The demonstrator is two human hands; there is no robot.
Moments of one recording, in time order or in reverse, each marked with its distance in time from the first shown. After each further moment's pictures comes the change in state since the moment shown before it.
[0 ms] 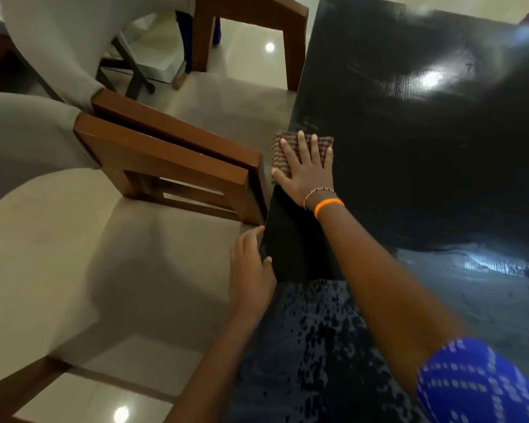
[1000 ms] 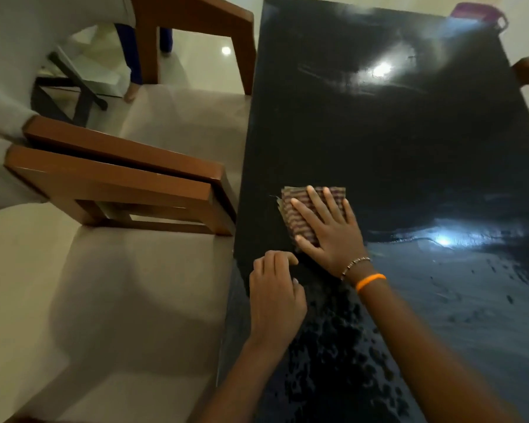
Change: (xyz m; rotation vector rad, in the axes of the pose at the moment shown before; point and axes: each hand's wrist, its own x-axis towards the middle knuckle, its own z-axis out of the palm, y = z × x) left_hand -0.044 0.039 0.053 0.168 -0.124 0.335; right_hand -0.149 0.095 0.009 -0.081 0.079 0.029
